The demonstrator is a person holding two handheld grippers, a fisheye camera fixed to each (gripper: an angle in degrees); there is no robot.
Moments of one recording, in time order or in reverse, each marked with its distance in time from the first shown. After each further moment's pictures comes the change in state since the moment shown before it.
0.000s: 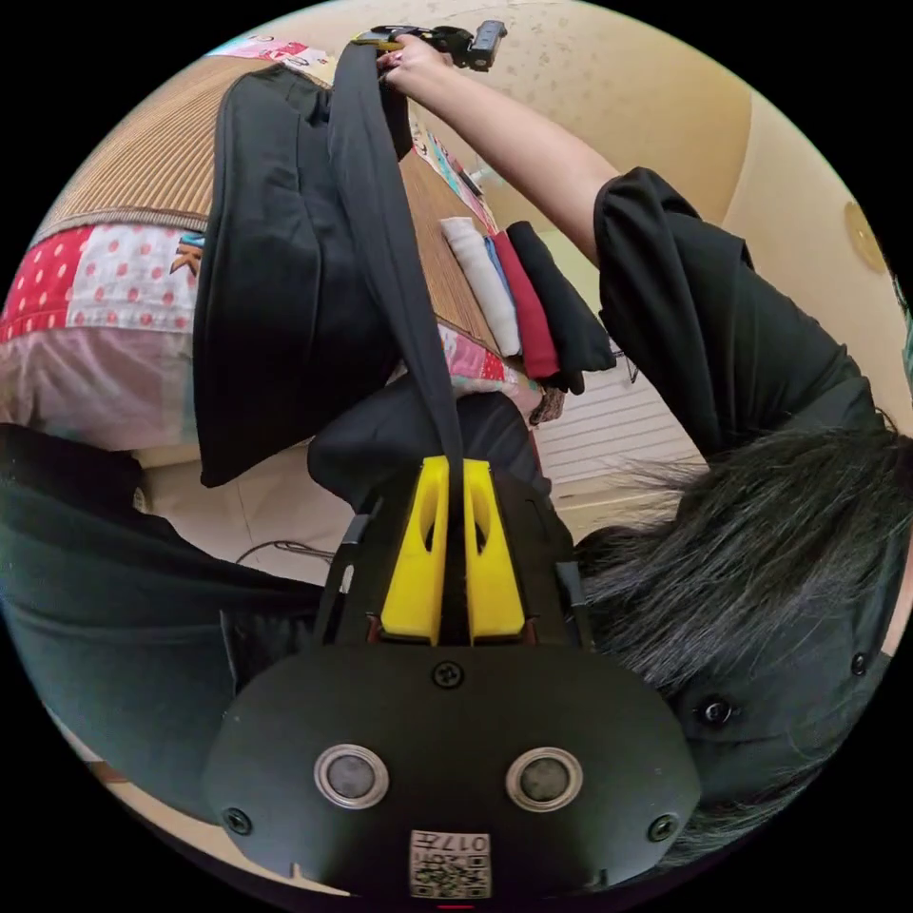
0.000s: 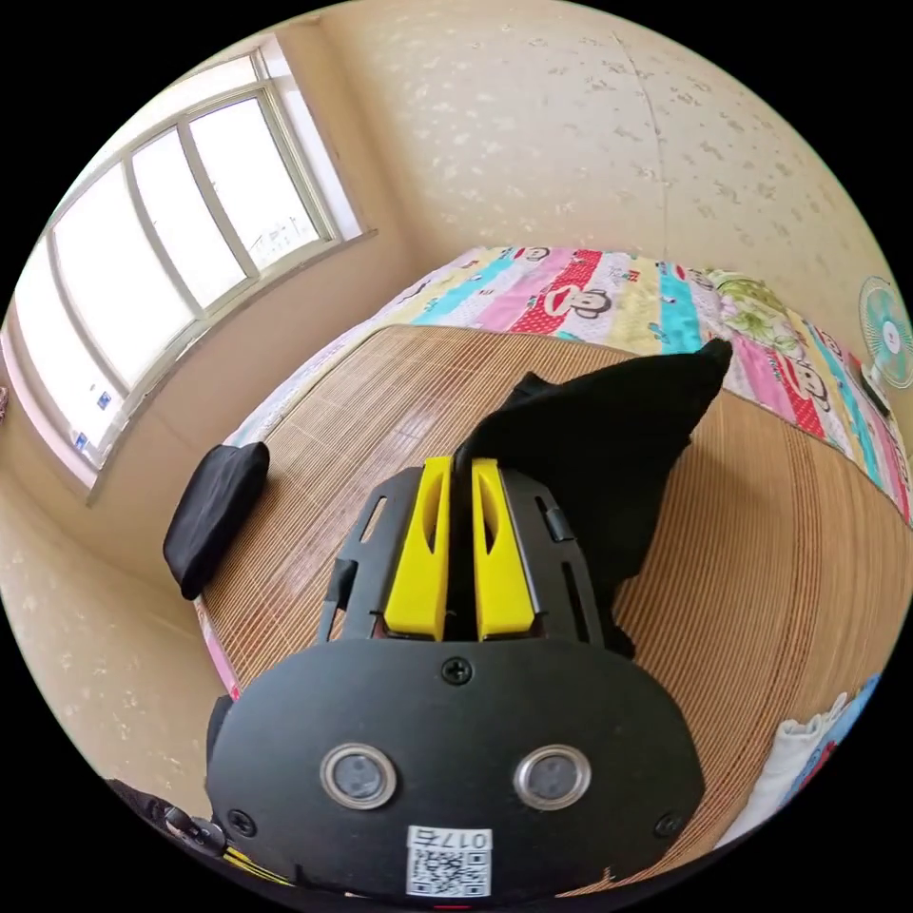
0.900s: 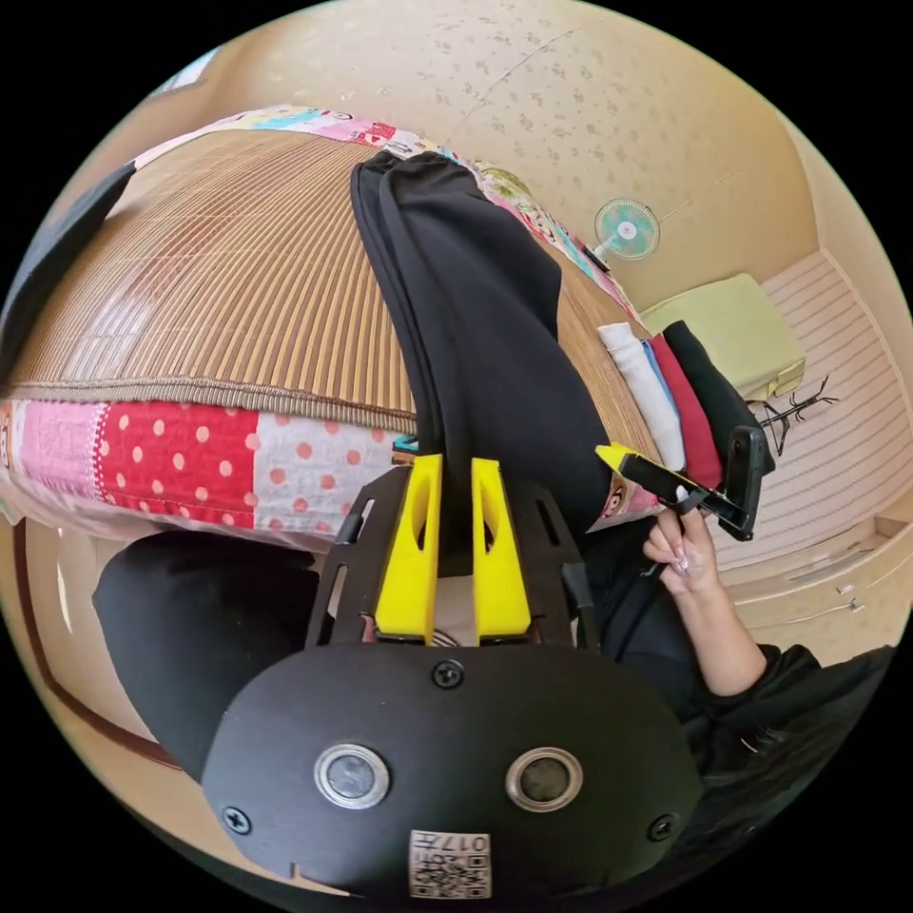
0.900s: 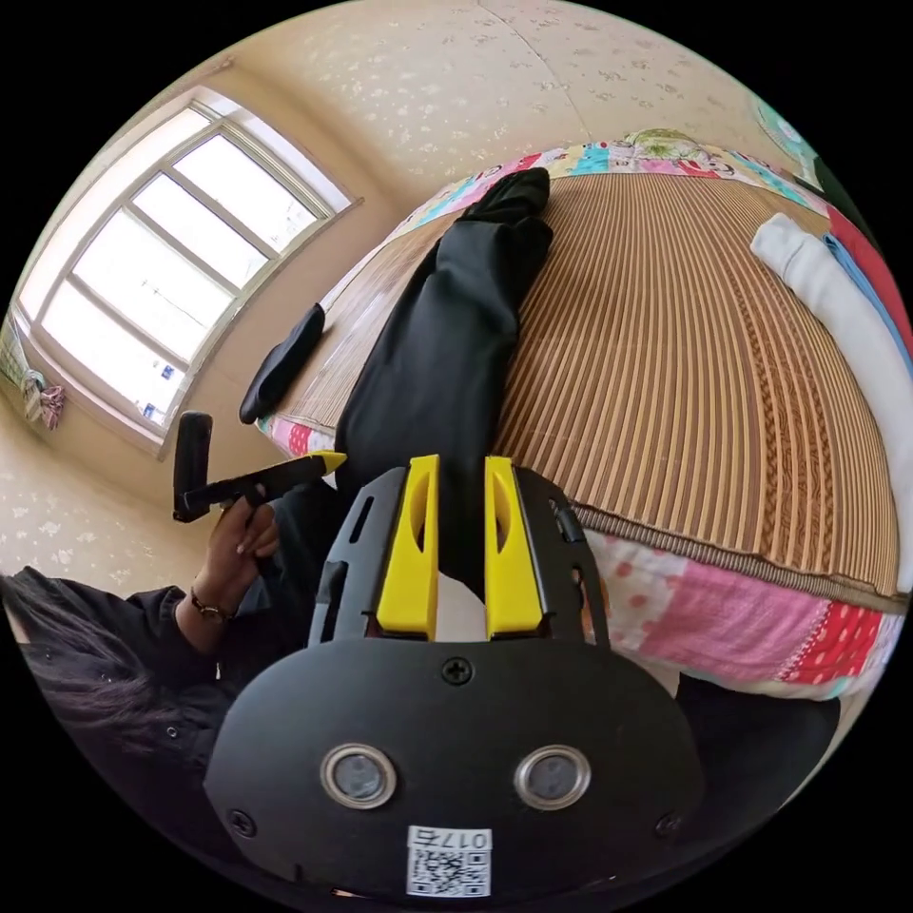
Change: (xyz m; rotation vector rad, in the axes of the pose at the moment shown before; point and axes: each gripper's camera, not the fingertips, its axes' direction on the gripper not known) left arm 0.007 -0.148 0.007 0.244 -0.462 -0.046; right arm 0.084 0.450 -0.174 -0.014 -0.117 0.230
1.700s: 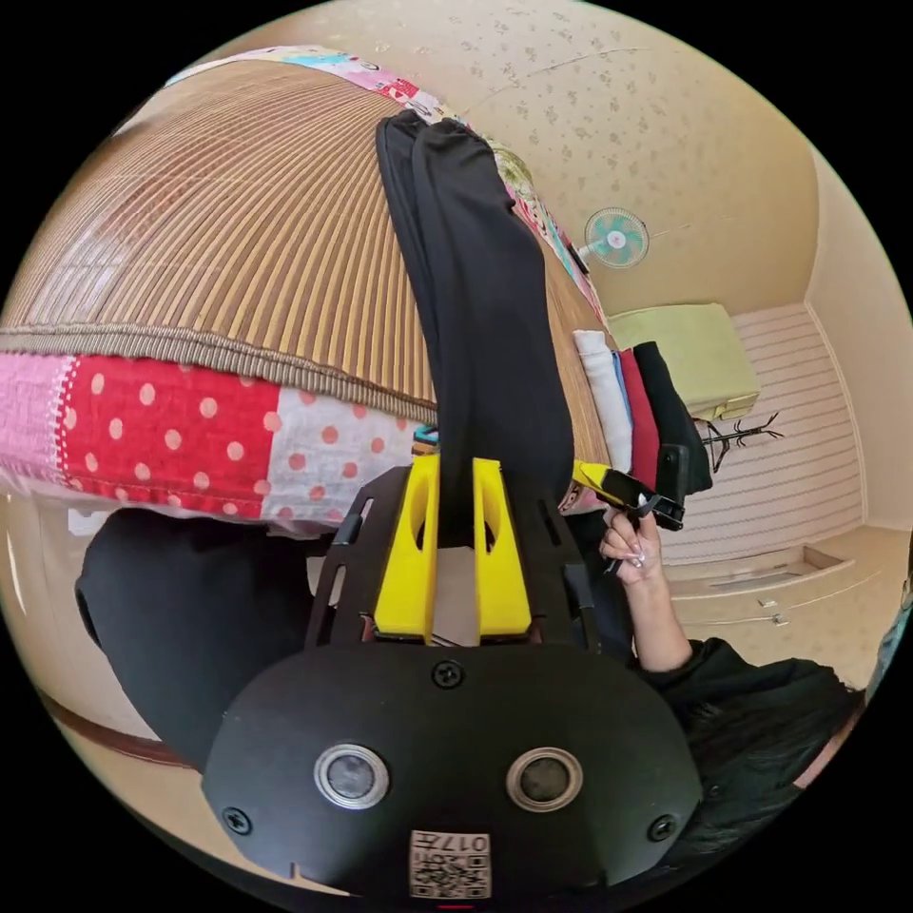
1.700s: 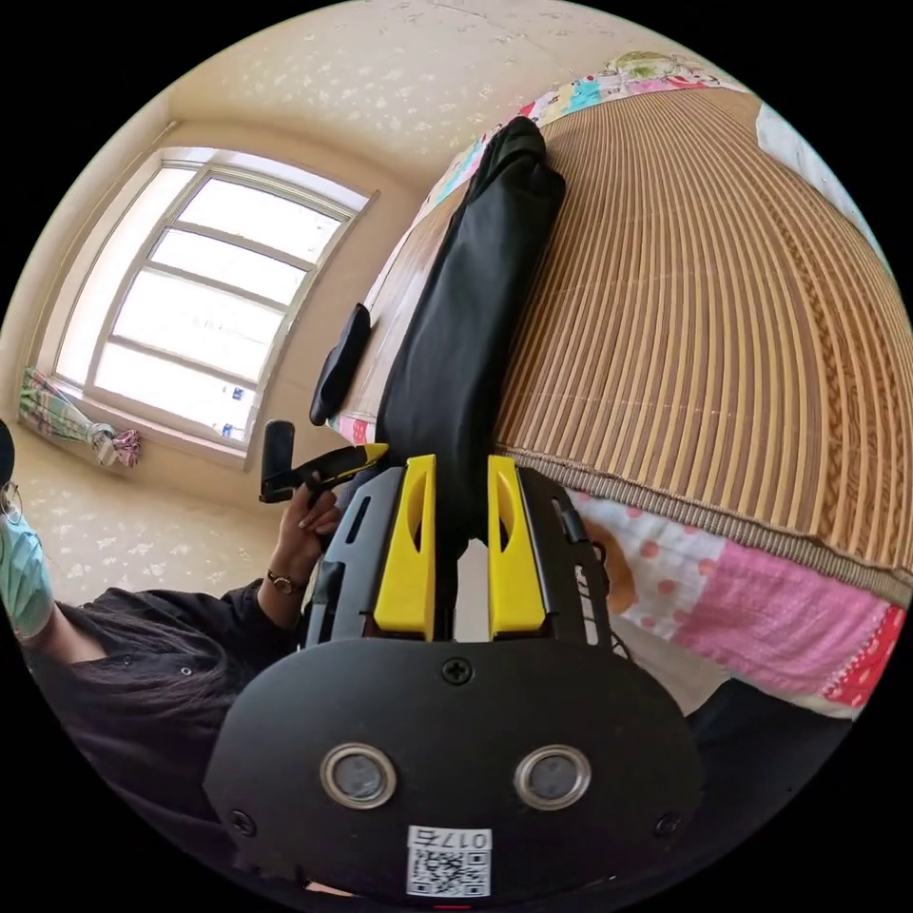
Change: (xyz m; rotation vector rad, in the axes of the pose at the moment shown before) left arm -0.025 -0.032 -0.041 -0.047 0.215 -0.134; right arm 0.096 0.006 -0.034 -0.085 -0.218 0.084
